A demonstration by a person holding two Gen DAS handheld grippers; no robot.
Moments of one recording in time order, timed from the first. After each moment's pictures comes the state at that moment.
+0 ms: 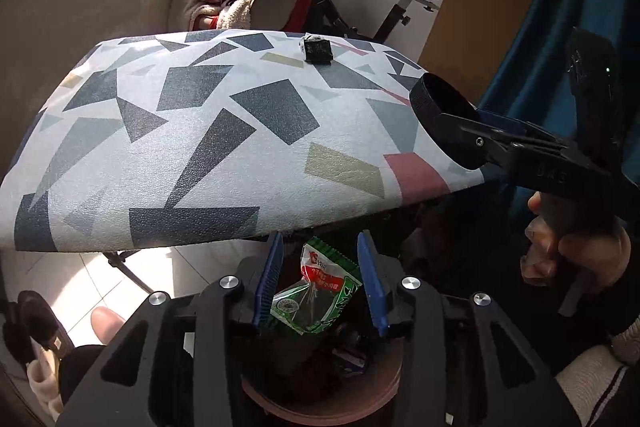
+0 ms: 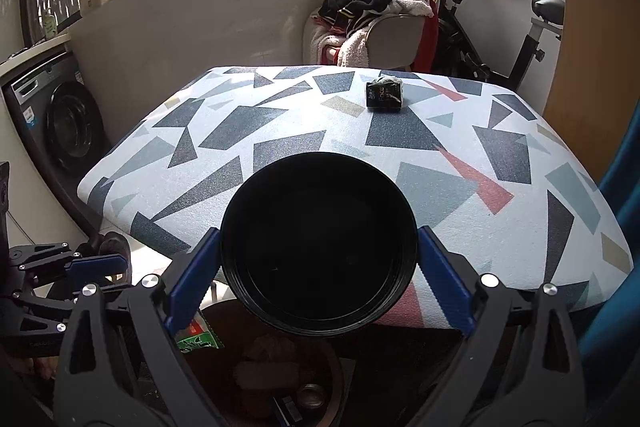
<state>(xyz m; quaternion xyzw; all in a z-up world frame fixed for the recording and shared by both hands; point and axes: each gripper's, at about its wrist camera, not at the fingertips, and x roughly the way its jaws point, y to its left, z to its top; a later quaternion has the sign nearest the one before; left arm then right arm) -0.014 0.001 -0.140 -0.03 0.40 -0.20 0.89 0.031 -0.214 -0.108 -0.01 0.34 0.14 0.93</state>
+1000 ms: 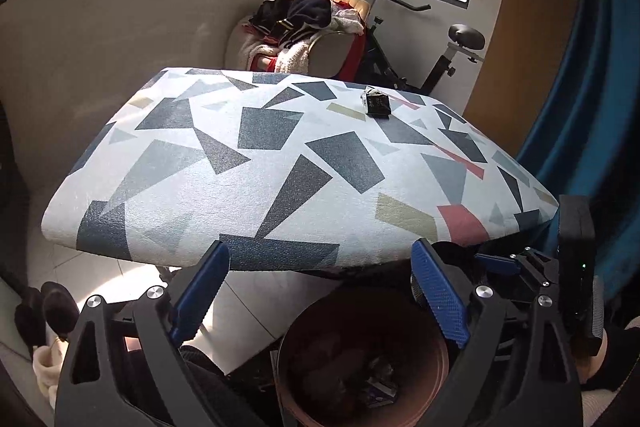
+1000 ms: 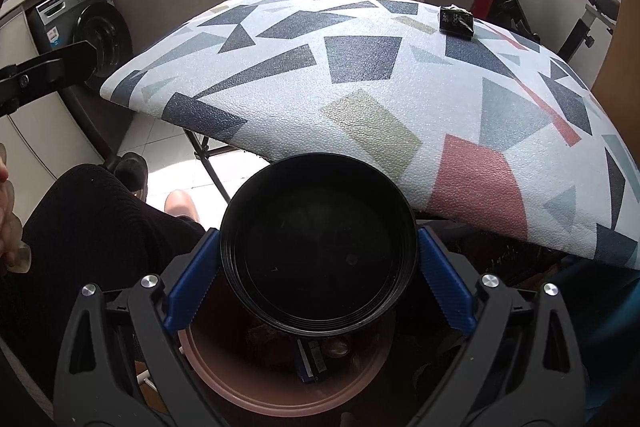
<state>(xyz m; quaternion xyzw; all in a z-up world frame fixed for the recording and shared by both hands) -0.027 0.054 -0.113 -0.05 0.33 -0.11 0.94 -0.007 -0.152 -0.184 -0.07 0.43 0.20 0.88</state>
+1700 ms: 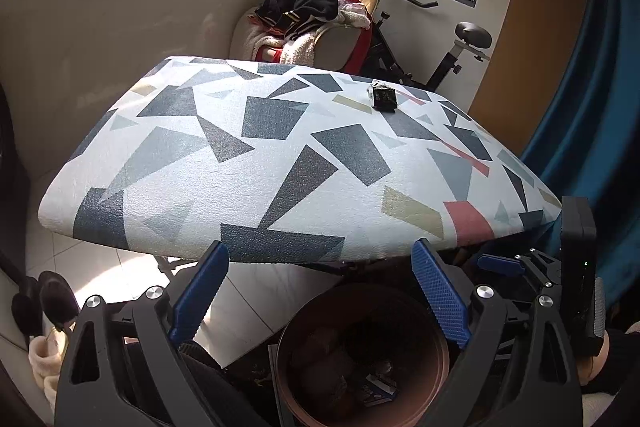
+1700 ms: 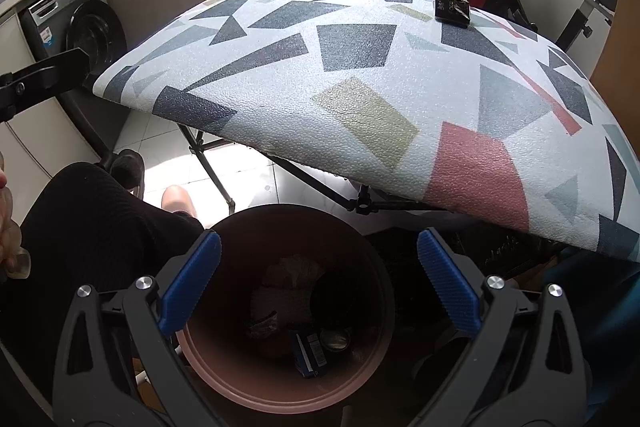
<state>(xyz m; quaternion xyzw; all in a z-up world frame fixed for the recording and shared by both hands) -0.023 0.057 -0.123 -0.06 0.34 -0.11 0.93 -0.001 -0.157 -0.188 -0.06 0.44 0.19 0.87</state>
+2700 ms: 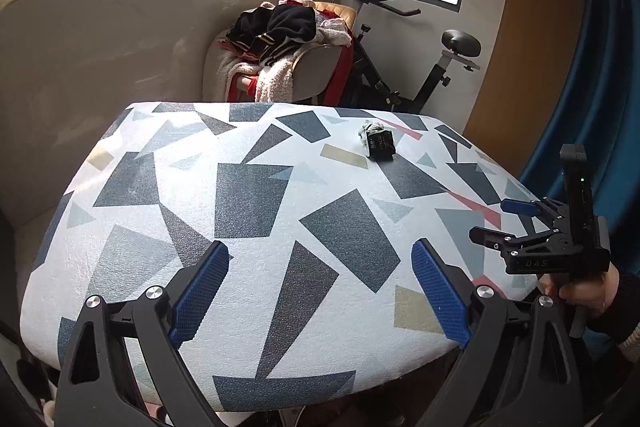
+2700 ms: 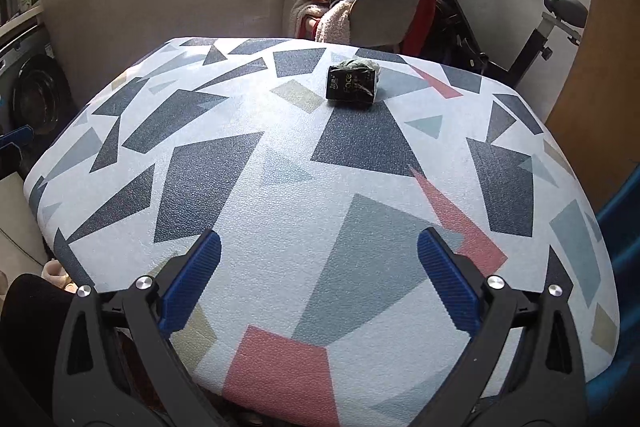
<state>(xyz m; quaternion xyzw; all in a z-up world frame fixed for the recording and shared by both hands) 0.105 0.045 -0.089 -0.03 0.32 -0.15 0.94 0.165 -0.244 -0.131 -0.05 0.40 0.12 0.91</state>
